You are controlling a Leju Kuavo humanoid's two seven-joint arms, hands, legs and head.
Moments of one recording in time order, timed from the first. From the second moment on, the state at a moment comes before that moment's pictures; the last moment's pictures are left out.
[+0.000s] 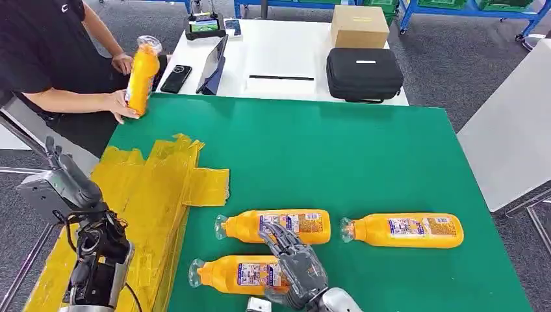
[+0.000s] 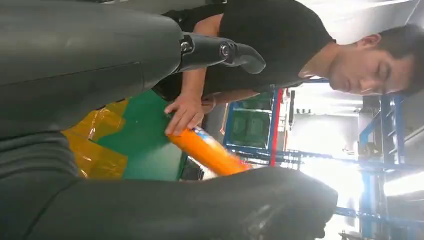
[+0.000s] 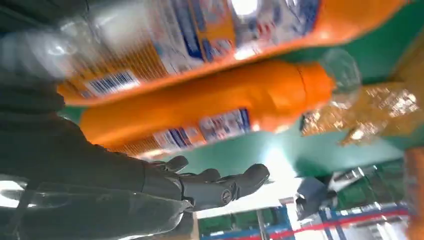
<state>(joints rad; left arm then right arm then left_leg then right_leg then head) -0.23 -0.04 0.11 -1.33 0.13 0.47 -0.54 0.05 -0.12 0.77 -1.47 1.02 -0.35 0.04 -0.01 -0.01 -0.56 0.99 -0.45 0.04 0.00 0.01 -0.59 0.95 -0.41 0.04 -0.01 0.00</state>
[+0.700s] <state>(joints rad) -0.22 -0.03 0.13 -1.32 0.14 0.45 -0.54 0.03 -0.19 0.86 -1.43 1.08 -0.19 0.24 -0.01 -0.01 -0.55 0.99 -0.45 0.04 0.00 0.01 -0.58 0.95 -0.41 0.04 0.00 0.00</state>
